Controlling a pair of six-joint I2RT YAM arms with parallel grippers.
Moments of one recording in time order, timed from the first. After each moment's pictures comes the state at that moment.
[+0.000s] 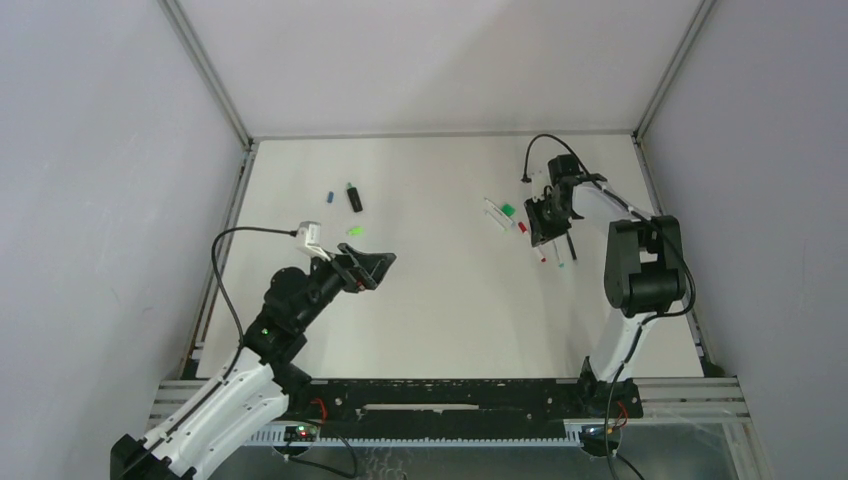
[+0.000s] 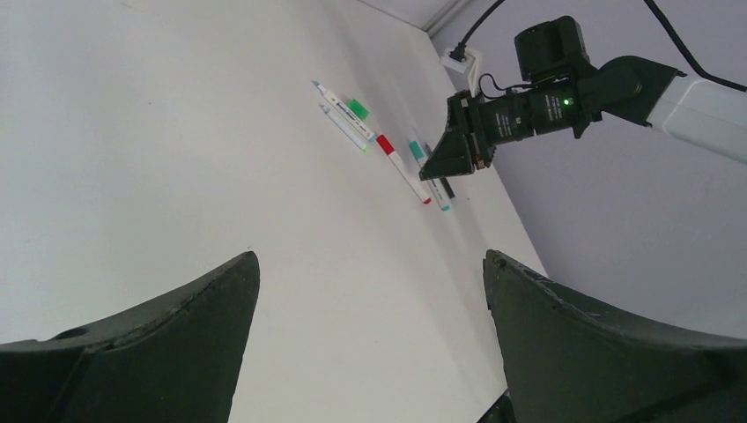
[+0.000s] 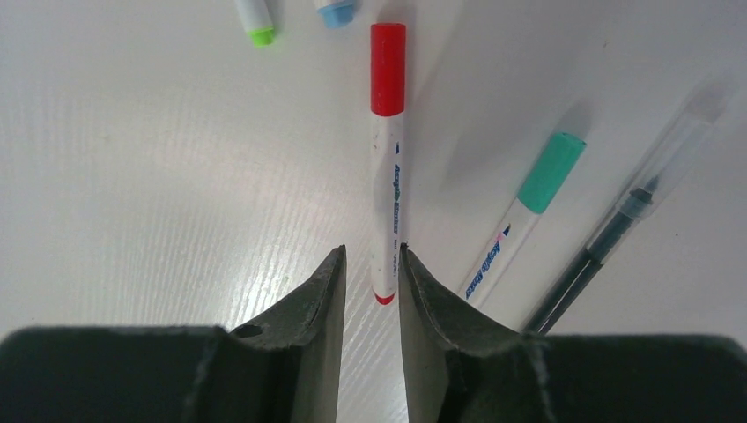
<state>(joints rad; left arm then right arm) -0.54 0.58 0.36 0.14 0.04 -0.71 0.10 1.87 1.30 -0.67 -0.22 -0.23</state>
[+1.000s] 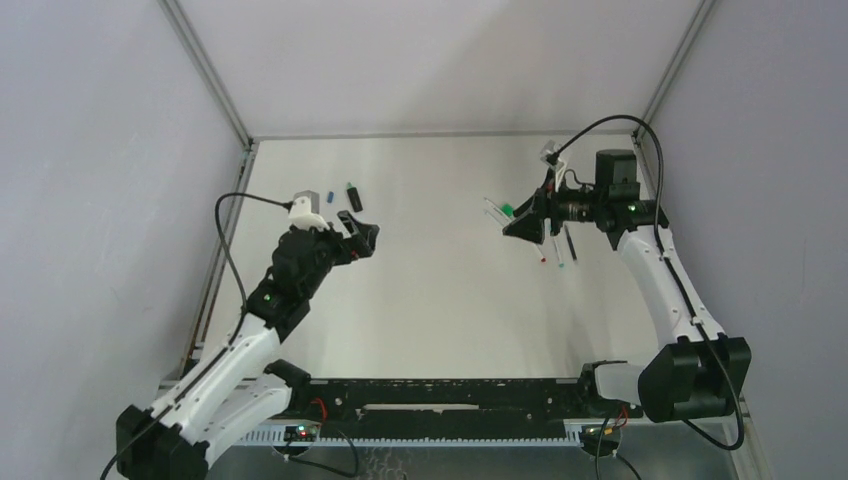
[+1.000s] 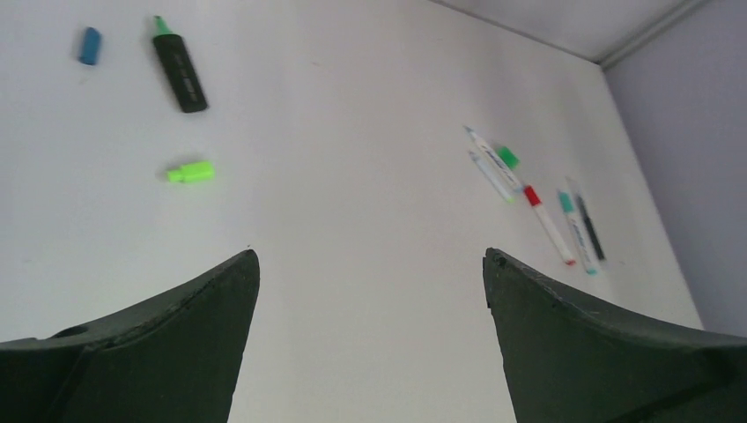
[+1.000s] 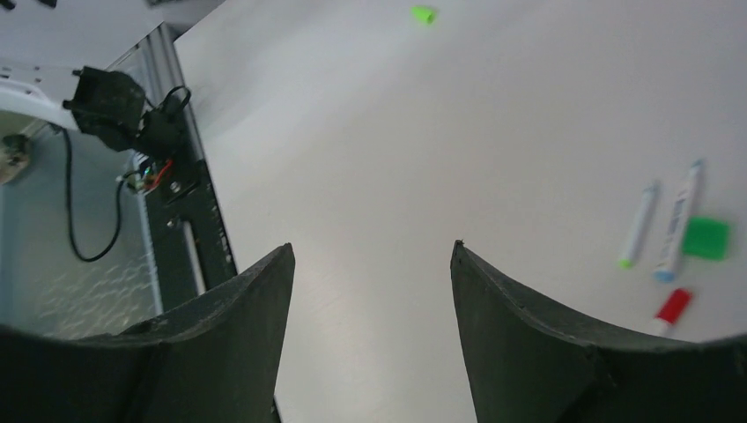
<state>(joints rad) -0.48 0.78 0.57 -0.03 -0.15 -0.55 0.07 1.26 1.18 -0.56 -1.05 -0.24</state>
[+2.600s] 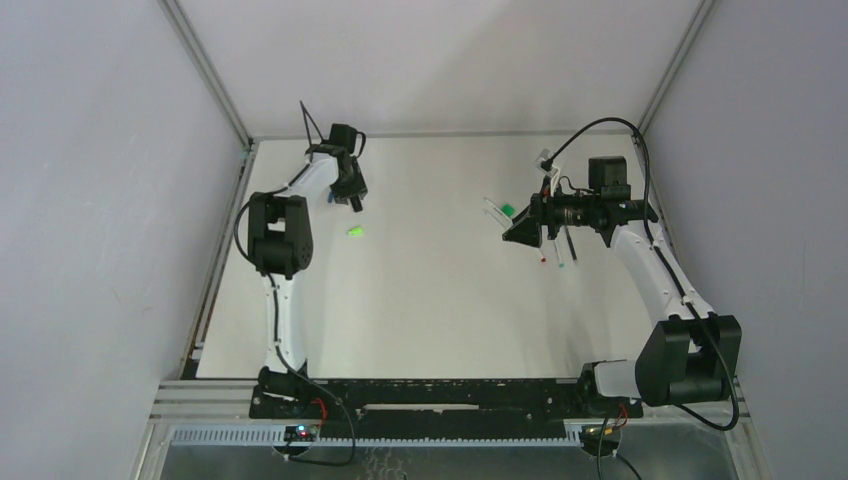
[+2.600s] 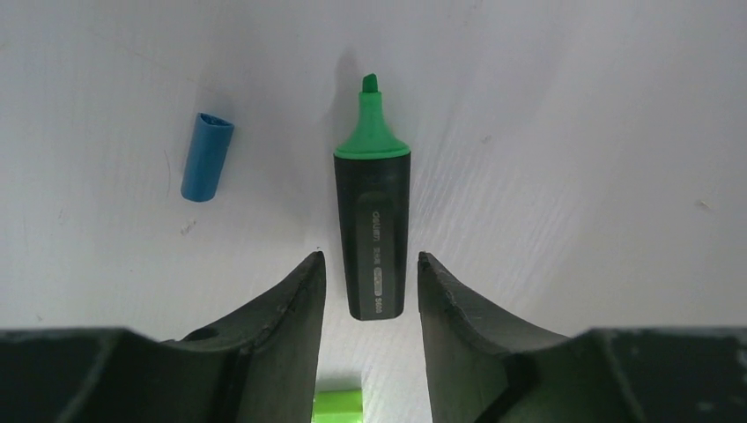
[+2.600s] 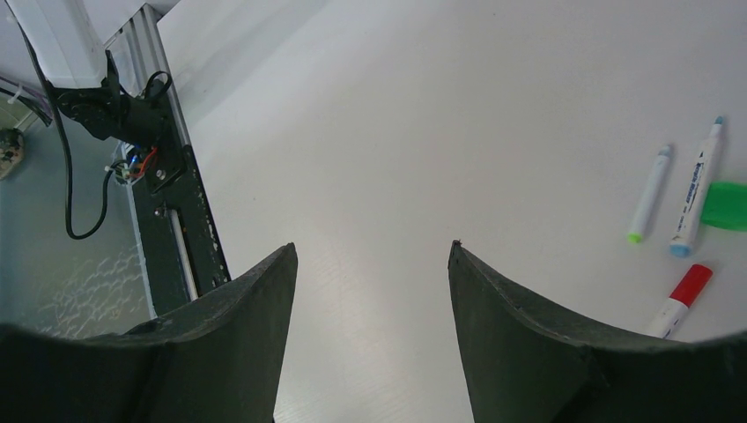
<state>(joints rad) -0.17 2.29 1.89 -0.70 -0.16 -0.48 0.05 1.33 1.09 -0.54 -1.05 -0.28</state>
